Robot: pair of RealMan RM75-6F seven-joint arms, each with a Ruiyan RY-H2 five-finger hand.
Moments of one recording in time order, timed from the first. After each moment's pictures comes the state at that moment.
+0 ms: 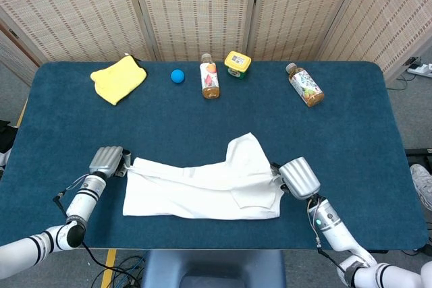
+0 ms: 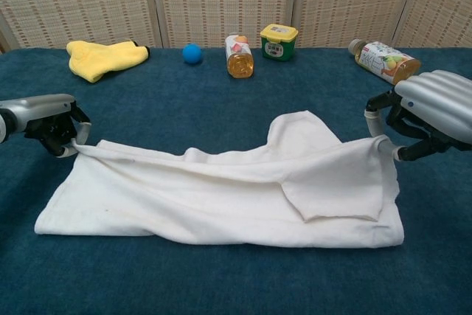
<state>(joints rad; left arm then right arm) -0.71 -1.51 -0.16 -1.25 0.88 0.77 0.26 0.46 -1.61 0.07 -1.19 -1.63 1.27 -0.14</state>
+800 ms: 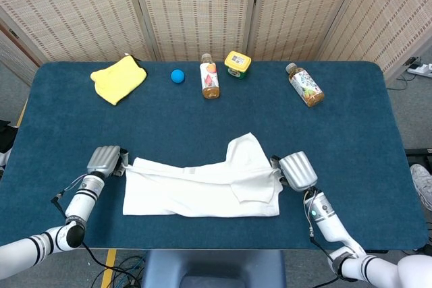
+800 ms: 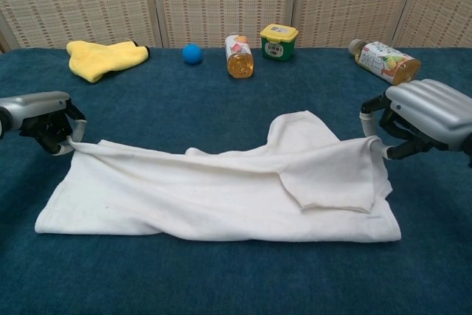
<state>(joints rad) -0.71 -1.50 -0.15 -1.27 0.84 0.80 0.28 0.50 -1.73 0.09 -0.98 -1.57 1.24 -0.04</state>
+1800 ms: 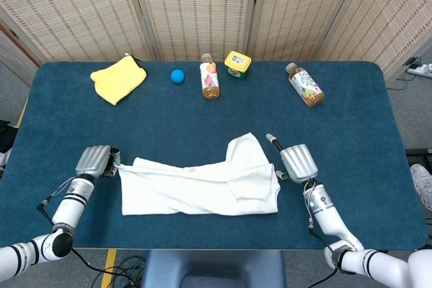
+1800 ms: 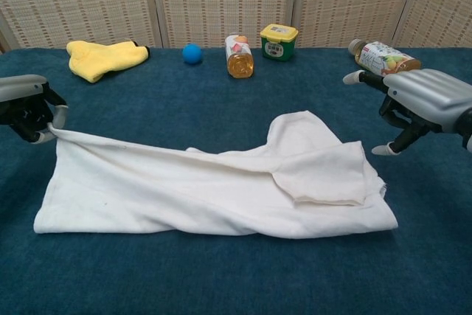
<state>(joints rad) -0.67 -1.38 -0.15 -1.45 0.85 0.89 0.28 0.53 -1.64 0.15 -1.17 -1.41 1.11 -0.20</state>
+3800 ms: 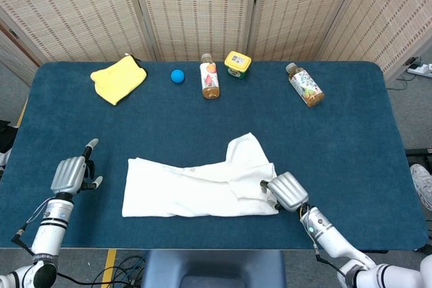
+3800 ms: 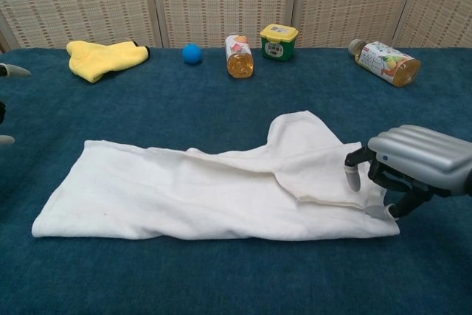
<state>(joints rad) -0.46 -1.32 -0.14 -1.60 1.01 1.14 0.18 0.51 -1.56 -0.02 -1.32 -1.55 1.06 -0.16</state>
